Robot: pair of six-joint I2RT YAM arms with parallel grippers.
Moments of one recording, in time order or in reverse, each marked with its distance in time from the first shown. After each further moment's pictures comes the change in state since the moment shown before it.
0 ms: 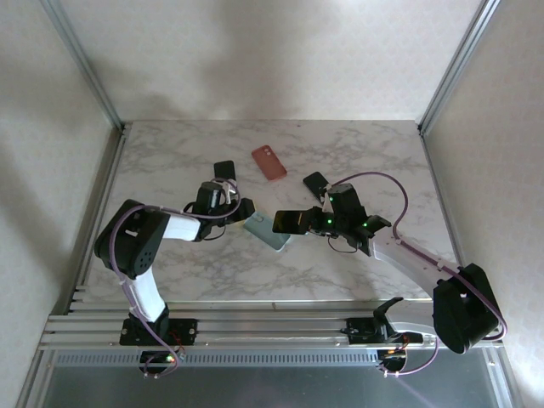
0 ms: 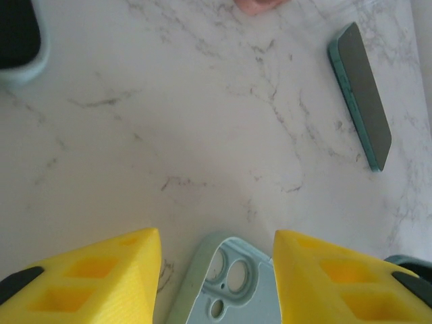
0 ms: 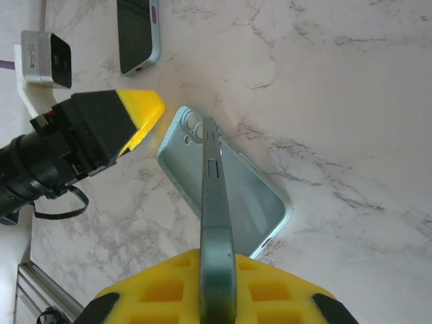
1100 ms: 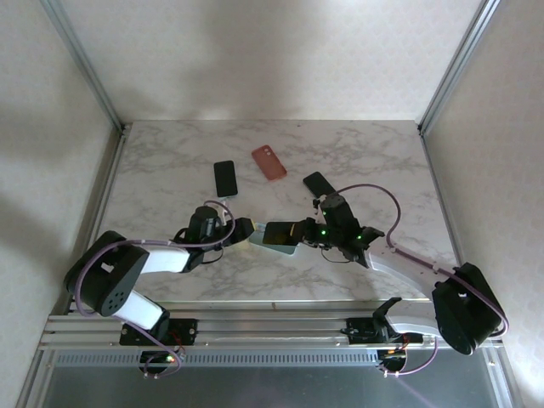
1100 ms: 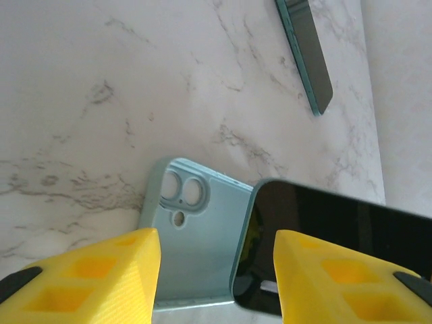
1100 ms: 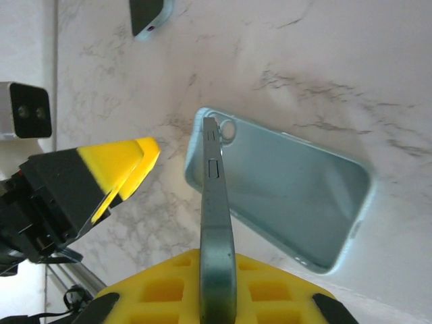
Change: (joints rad) left arm -0.105 -0.299 -0.296 0.098 -0.070 -0.184; right arm 0.103 -0.005 -0.109 0.151 -0.009 0.142
